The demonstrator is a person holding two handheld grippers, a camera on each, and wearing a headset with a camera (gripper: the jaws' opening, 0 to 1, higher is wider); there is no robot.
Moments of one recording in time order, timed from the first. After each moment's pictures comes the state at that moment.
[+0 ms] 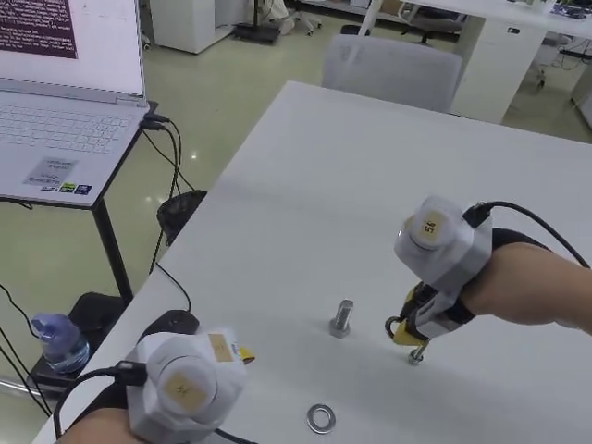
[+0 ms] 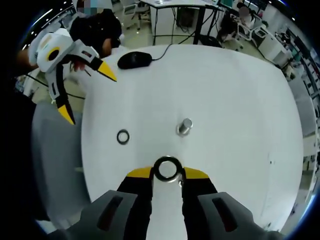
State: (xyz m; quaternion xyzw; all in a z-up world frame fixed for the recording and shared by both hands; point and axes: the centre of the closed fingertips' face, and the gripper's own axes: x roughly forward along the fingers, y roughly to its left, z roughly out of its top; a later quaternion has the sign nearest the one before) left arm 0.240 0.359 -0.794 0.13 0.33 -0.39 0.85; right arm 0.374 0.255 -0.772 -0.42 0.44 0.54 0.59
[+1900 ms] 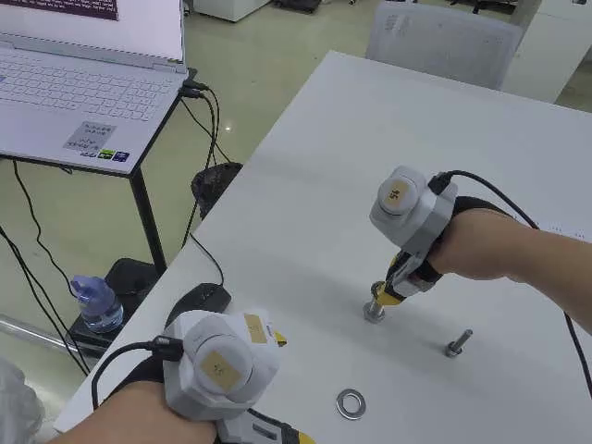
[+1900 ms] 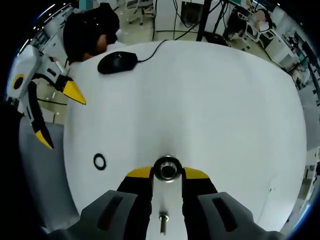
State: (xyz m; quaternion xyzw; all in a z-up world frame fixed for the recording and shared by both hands) left arm 0.237 0.355 -0.804 0.12 0.33 -0.39 0.85; right arm 0.404 0.313 -0.817 -0.44 0.45 0.54 0.56
